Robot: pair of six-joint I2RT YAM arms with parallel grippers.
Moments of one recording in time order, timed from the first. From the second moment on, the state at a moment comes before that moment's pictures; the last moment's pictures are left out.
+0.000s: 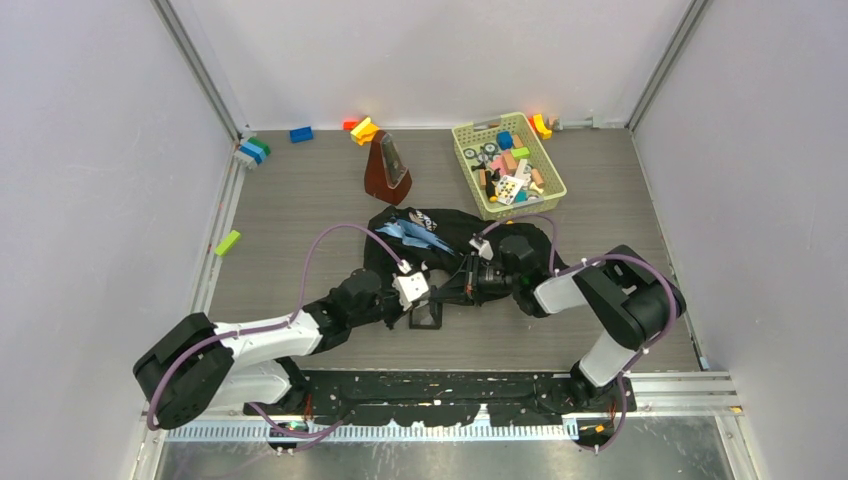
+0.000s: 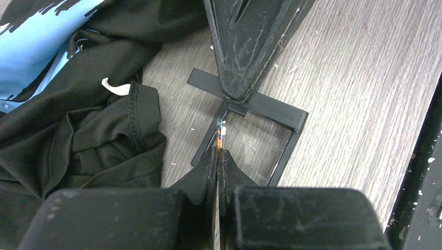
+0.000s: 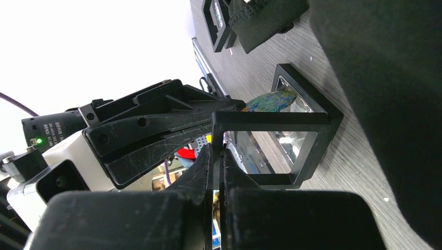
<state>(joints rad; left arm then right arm) -0.86 1.18 0.34 0.36 0.19 0.24 0.56 1.64 0.44 0.75 -0.80 1.25</state>
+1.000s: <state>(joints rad) -0.87 1.21 0.42 0.21 0.21 0.14 0.55 1.53 0.57 0.31 -0.73 1.02</state>
